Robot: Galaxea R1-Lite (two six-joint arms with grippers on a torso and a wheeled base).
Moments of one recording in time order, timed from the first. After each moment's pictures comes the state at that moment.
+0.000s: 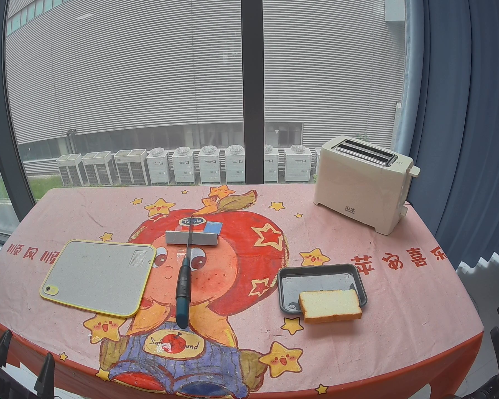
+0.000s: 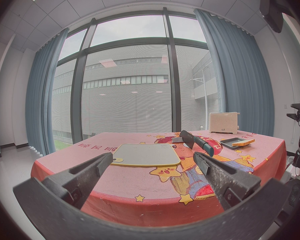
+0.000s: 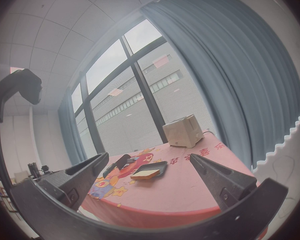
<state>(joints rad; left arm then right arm) -0.01 0.02 -0.02 0.00 -0.01 0.01 0.00 0.12 -0.05 -0.16 0.35 0.44</state>
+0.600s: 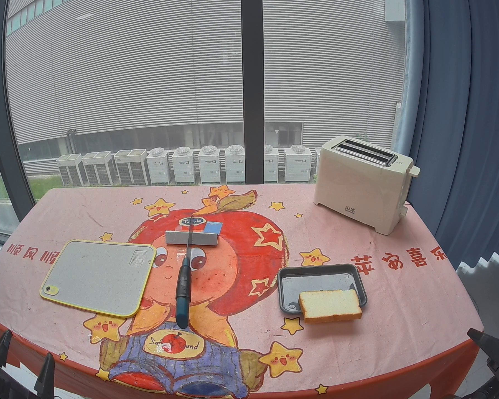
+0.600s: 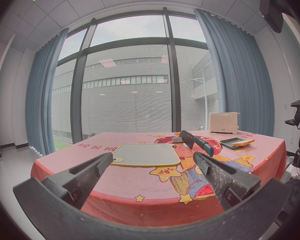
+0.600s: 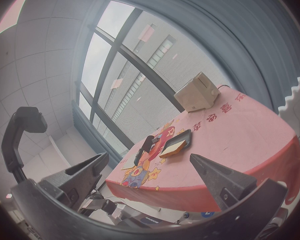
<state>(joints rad) -0.01 0.02 -0.02 0.00 -0.01 0.01 0.01 0.29 -0.07 -0.16 0.60 0.75</state>
